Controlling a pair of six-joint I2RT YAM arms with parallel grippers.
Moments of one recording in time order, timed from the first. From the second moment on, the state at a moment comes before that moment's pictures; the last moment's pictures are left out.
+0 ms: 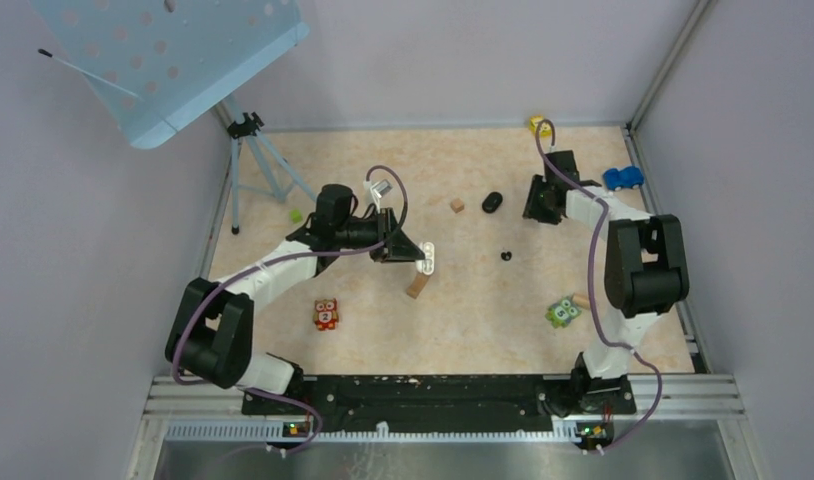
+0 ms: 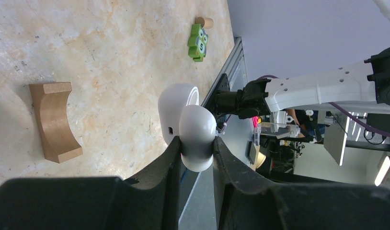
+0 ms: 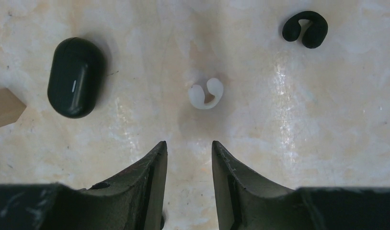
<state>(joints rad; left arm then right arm) -0.41 1.44 0.83 0.07 0.93 -0.78 0.13 1.78 1.17 -0.33 0.06 0.37</state>
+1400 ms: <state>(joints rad) -0.41 1.40 0.81 0.05 0.92 -0.77 0.11 2.02 1.42 -0.35 0.02 0.30</state>
